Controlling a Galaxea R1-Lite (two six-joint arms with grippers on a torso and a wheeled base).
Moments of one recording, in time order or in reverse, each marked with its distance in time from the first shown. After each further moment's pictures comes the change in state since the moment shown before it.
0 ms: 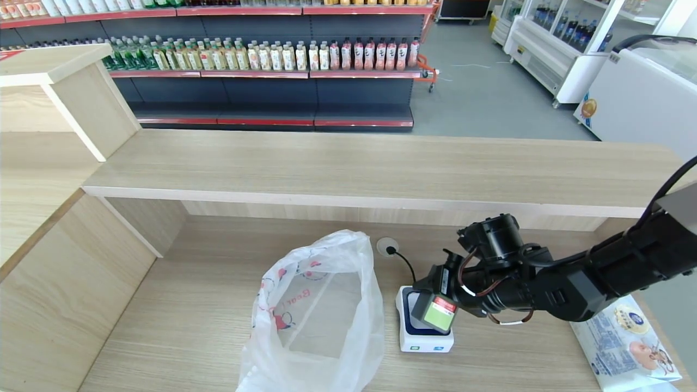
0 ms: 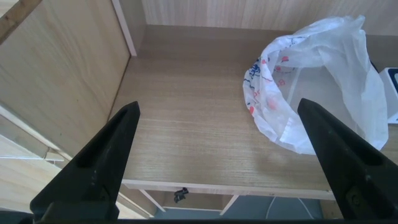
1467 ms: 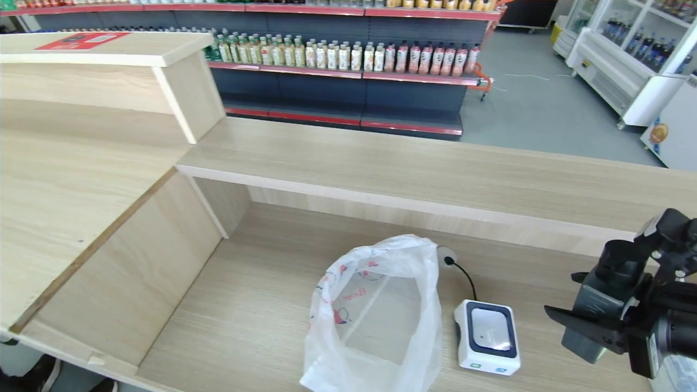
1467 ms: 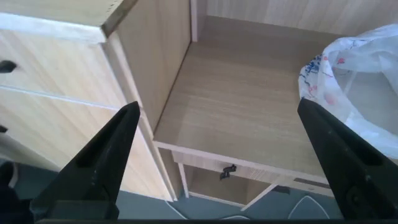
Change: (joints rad) left arm -0.001 0.000 0.000 0.000 0.000 0.000; right arm -0.089 -0.902 0.322 0.265 -0.059 -0.970
